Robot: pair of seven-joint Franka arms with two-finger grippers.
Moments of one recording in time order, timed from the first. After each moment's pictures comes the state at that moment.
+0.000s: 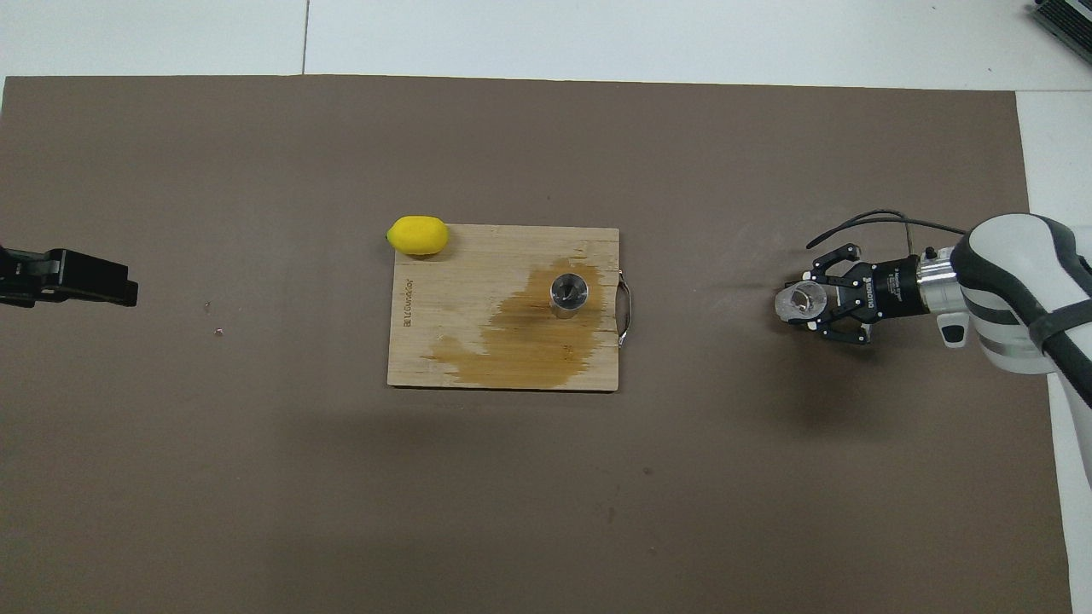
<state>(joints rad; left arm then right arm) 0.05 -0.07 -0.10 -1.62 -0.05 1.54 0.01 -0.21 0.43 -0.01 -1.95 0.84 1.97 0.82</state>
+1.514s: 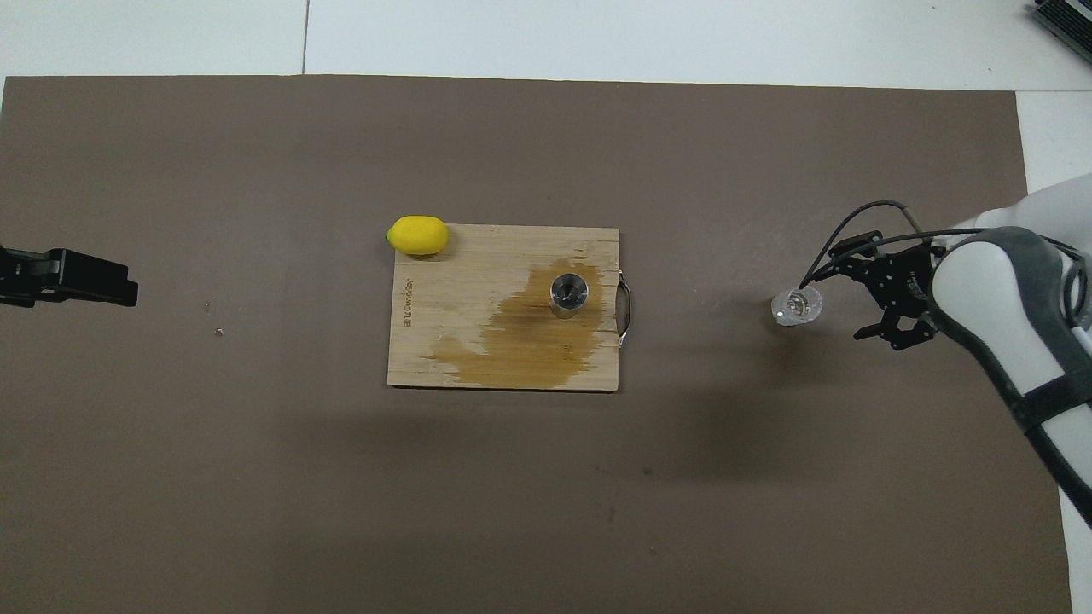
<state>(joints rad) 0.05 -0.07 -0.10 -1.62 -0.05 1.54 0.01 -0.07 0.20 0.00 -1.95 0.28 1.99 0.67</state>
